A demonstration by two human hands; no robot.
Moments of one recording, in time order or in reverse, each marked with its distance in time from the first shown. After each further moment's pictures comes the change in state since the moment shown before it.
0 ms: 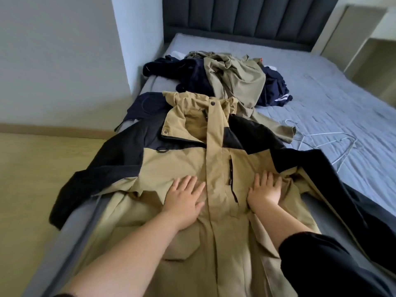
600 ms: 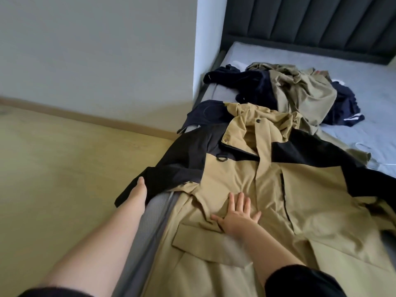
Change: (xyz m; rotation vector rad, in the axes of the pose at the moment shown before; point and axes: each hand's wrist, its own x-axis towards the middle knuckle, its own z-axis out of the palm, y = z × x) left_hand -0.101 -0.220 -0.023 -1.562 0.186 -1.482; right_hand -0.092 -0.191 -0.036 0.343 -0.286 -0.411
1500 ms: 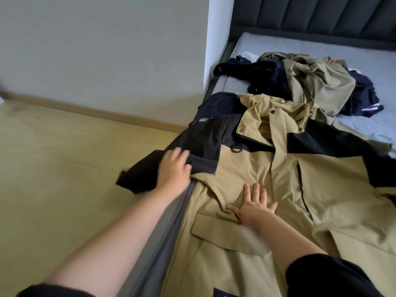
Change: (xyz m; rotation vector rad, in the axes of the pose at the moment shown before) left_hand -0.023 0.006 0.020 0.877 0.120 1.231; right_hand -0.002 -0.002 -0.001 -0.020 0.051 0.007
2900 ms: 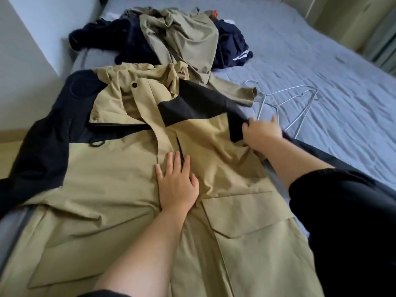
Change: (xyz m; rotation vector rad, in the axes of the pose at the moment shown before) left_hand -0.057 0.271 0.199 0.269 -0.134 0.295; right_hand 0.025 0.318 -0.129 -0.188 0.455 0.275
